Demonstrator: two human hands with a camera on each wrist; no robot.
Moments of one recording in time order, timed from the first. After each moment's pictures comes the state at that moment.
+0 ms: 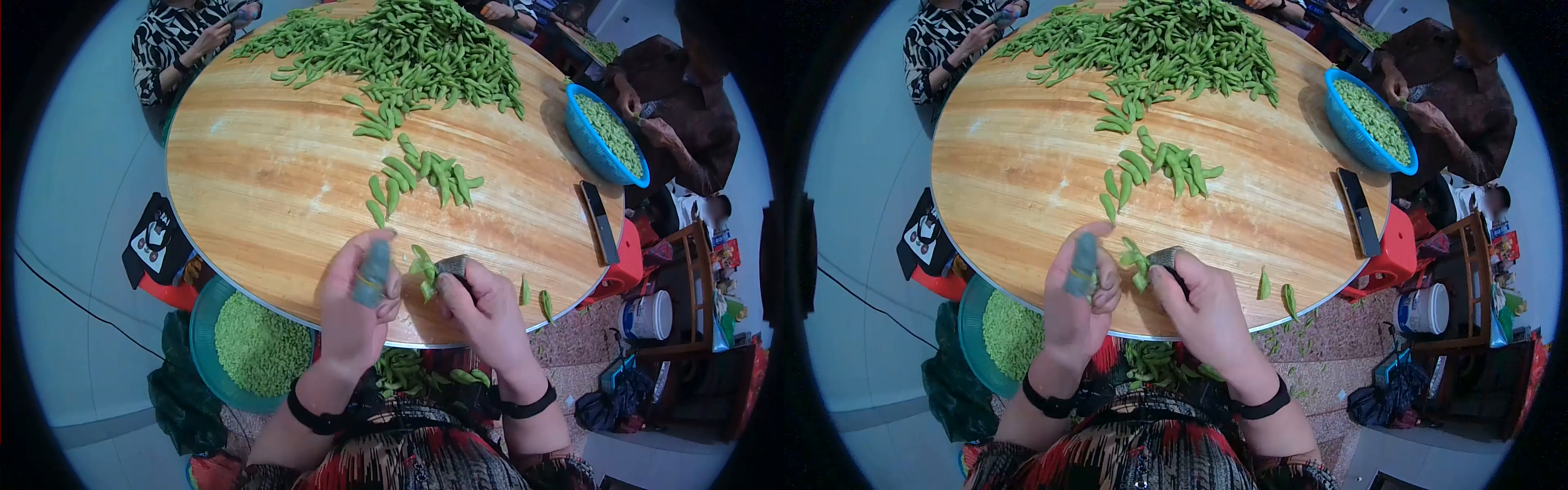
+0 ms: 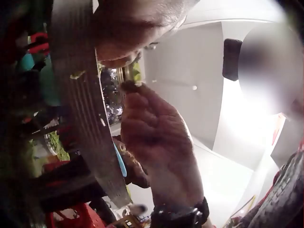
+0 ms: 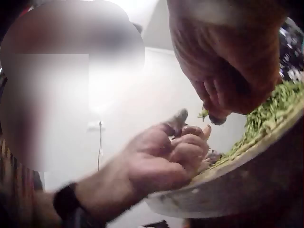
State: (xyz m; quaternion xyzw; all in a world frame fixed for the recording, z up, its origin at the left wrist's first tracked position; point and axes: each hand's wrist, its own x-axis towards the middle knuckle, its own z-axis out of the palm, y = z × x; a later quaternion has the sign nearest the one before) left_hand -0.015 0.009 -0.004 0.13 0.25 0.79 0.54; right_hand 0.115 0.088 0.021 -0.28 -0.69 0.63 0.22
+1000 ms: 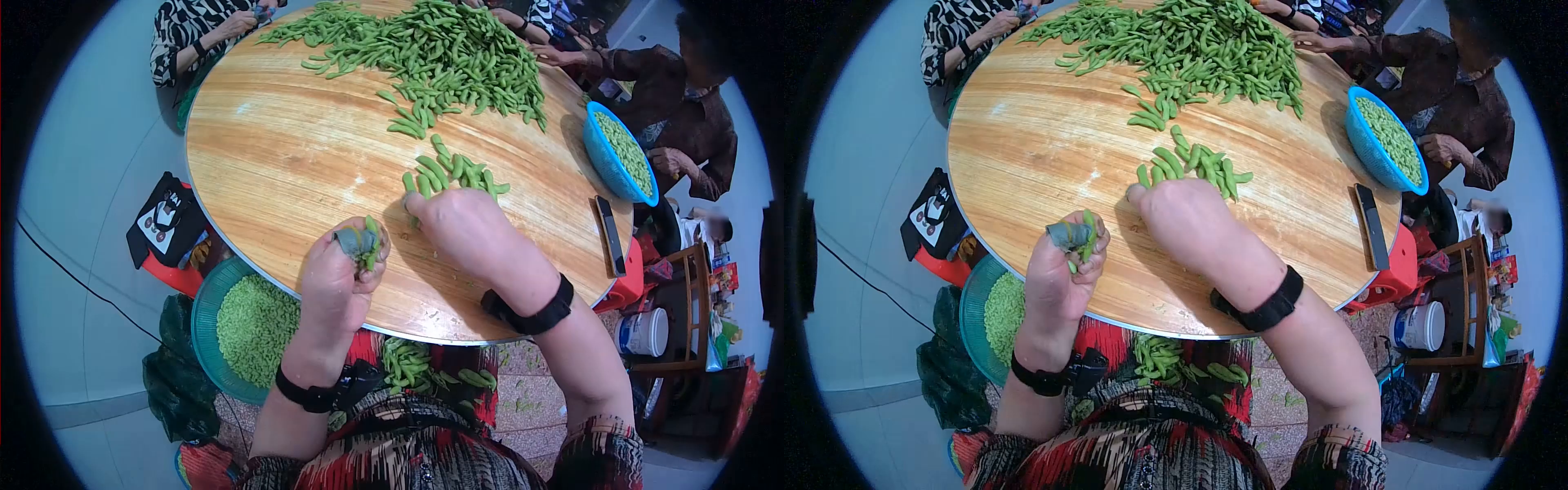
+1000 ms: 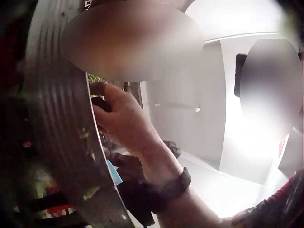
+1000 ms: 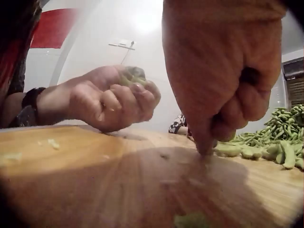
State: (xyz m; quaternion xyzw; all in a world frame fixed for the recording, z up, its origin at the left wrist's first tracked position) left_hand -0.073 -0.003 -0.006 0.13 0.34 0.79 0.50; right_hand 0.025 0.139 0.039 -0.14 -0.99 -0.03 0.04
